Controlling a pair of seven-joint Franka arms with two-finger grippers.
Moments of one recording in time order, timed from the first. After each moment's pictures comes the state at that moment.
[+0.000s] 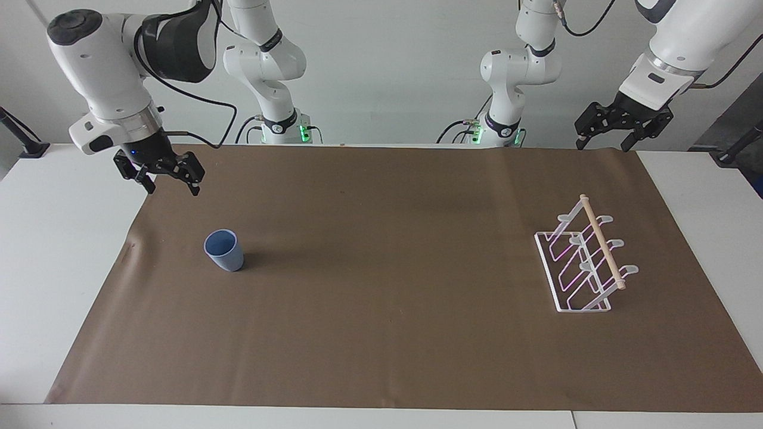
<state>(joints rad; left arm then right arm) -0.06 -0.01 -0.01 -1.47 -0.03 1.40 0.00 0.00 0.04 -0.11 -1.76 -0.02 1.86 -0.09</state>
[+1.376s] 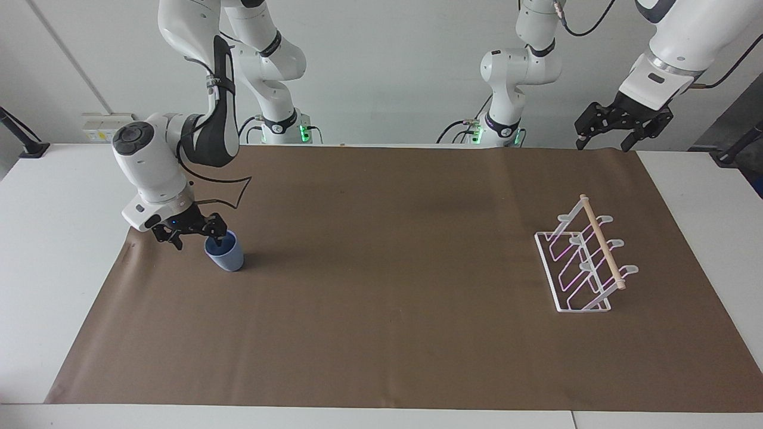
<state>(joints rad) -0.06 -0.01 -0.01 -1.47 -0.03 1.40 0.00 -0.02 0.17 -0.12 -2.00 -0.01 2.23 -0.26</state>
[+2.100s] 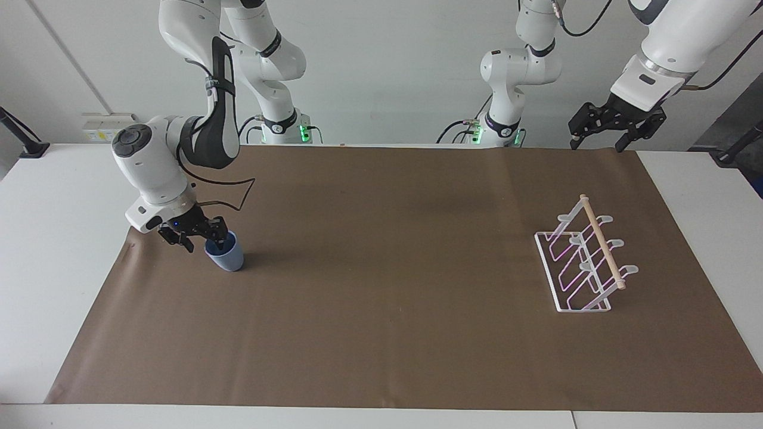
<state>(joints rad) -0.06 -0.01 -0.03 -1.48 -0.03 1.40 0.00 -0.02 0.18 -0.12 -2.01 0.06 2.25 -0.26</state>
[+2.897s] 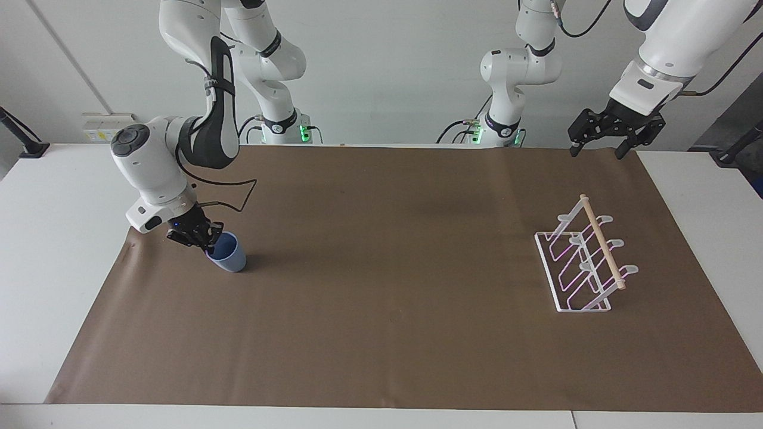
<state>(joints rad) -0.06 -0.04 -0.03 -1.57 -0.03 1.51 0.00 -0.02 0.18 -0.11 -2.01 0.11 2.26 -0.26</state>
